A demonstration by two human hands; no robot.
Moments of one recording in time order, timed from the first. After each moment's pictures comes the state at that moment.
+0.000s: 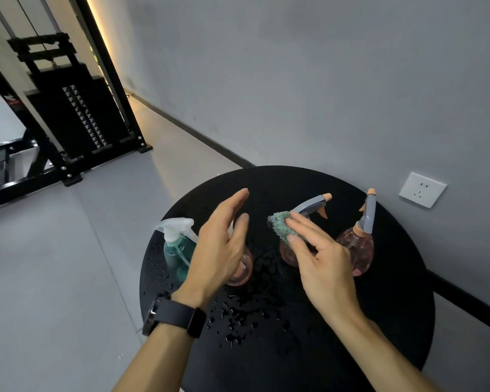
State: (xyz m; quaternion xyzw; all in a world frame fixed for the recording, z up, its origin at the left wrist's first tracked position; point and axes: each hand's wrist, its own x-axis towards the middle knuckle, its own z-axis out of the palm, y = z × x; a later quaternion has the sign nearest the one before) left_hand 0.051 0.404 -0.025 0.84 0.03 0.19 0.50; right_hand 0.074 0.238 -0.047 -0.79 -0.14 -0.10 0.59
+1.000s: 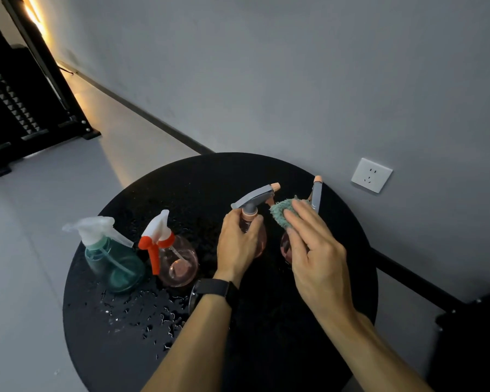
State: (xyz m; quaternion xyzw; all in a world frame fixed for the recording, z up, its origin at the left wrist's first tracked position) left_hand 0.142 0.299 -0.110 0.80 0.15 0.09 0.57; right_hand 0.107 0.168 -0.079 -0.84 -0.15 -0.25 0.45
